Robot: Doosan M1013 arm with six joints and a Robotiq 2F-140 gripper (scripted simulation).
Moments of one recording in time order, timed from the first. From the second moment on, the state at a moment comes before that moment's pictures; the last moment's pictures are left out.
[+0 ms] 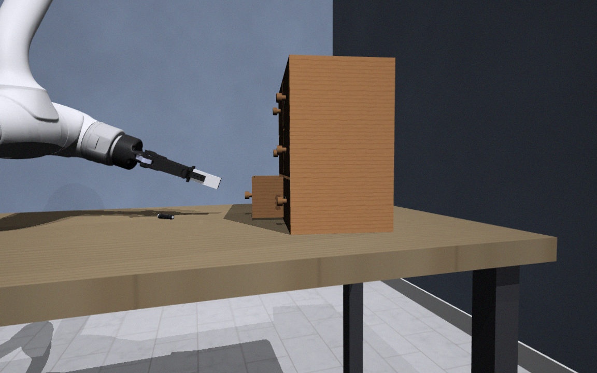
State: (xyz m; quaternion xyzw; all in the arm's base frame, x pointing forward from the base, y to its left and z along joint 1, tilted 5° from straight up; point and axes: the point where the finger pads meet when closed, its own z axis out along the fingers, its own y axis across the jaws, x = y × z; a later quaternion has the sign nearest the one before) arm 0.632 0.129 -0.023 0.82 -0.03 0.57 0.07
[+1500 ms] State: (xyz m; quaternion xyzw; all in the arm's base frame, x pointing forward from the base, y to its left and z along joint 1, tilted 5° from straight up) arm 0.652 0.125 -0.052 0.82 -0.03 0.57 0.07
